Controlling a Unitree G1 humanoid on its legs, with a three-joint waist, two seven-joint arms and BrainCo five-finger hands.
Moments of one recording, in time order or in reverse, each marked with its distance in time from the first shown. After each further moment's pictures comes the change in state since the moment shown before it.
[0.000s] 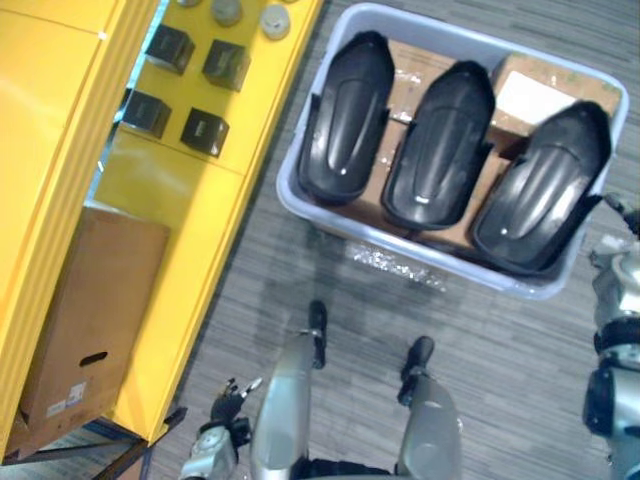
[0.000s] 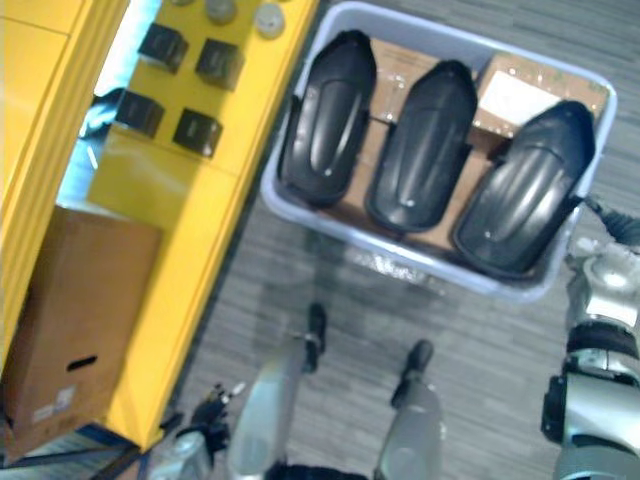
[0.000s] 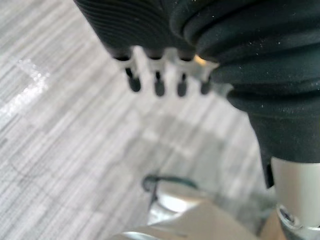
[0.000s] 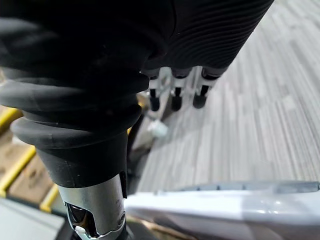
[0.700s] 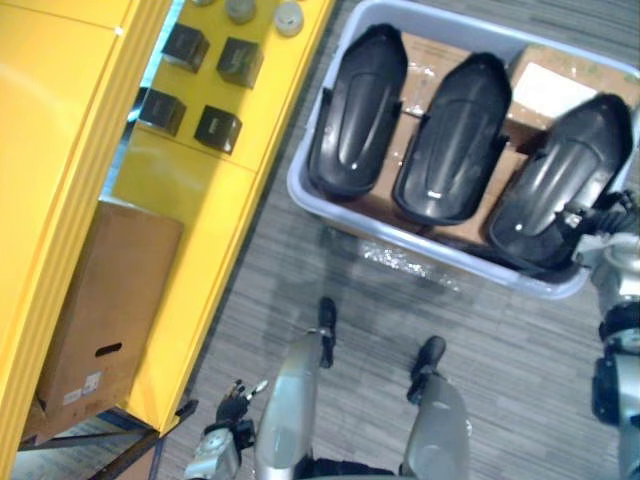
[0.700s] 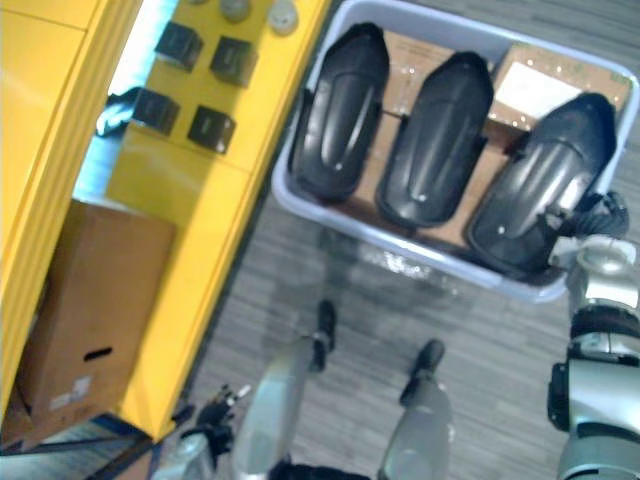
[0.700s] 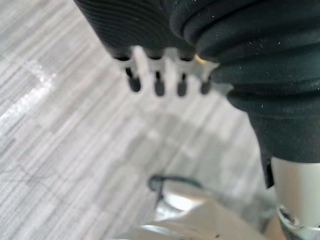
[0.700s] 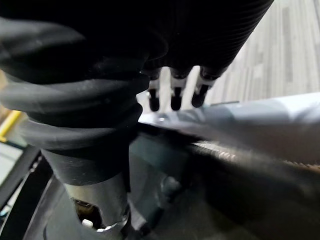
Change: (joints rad) left arm -0.007 -0.004 -0.041 0.036 -0.017 -0.005 -0.026; right arm -0.101 -0.056 0.122 0.115 -0.035 0.219 0.225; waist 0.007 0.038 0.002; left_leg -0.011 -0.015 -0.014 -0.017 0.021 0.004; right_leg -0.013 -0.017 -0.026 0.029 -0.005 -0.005
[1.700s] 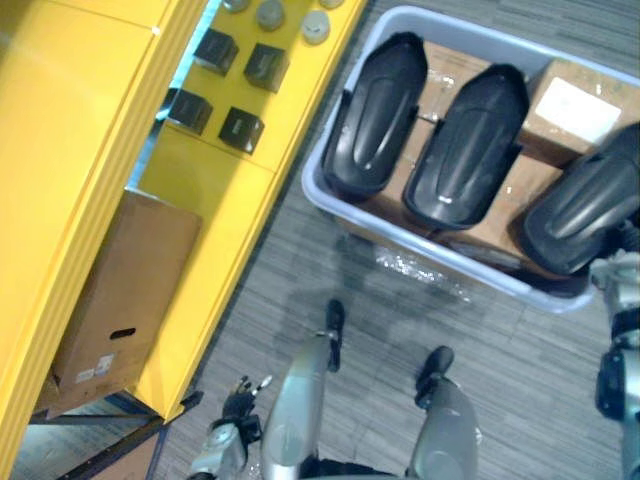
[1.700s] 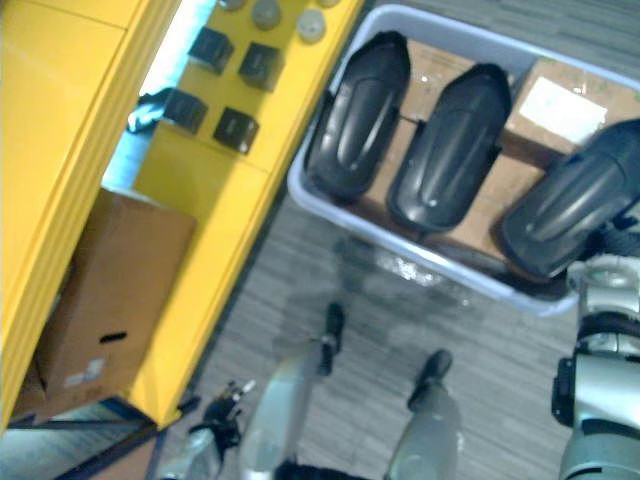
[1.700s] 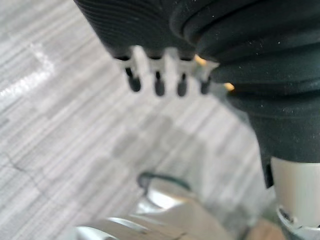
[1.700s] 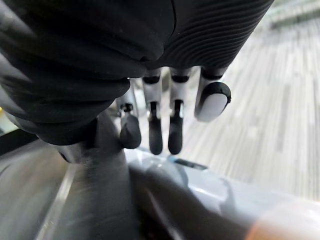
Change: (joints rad) left arm -0.020 -0.010 -0.022 -0.039 -0.129 -0.018 0.023; right arm 0.094 0.033 -0.045 -0.005 -0.317 0.040 -0.235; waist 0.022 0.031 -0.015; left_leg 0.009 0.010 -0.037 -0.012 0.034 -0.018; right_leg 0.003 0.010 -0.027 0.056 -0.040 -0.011
